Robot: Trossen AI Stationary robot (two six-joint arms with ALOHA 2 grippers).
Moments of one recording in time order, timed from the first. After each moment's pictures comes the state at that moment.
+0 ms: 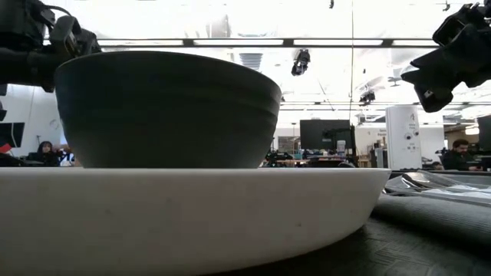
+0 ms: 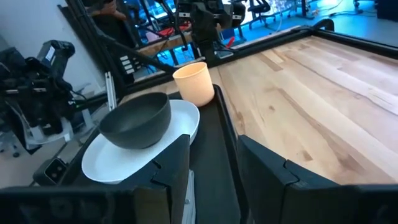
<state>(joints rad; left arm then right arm) 0.11 0.34 0.03 0.26 -0.10 -0.36 0.25 0.02 0.08 -0.20 0.21 0.39</state>
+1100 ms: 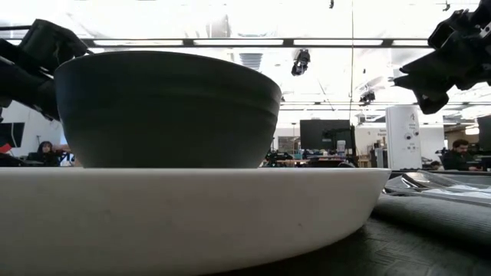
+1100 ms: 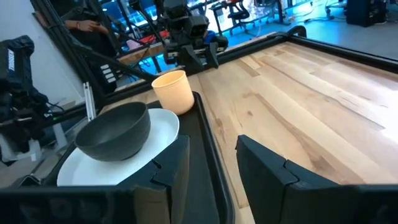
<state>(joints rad) 0.11 0.68 0.03 0.26 -0.10 -0.36 0.17 0.02 0.08 -0.20 0.21 0.39</state>
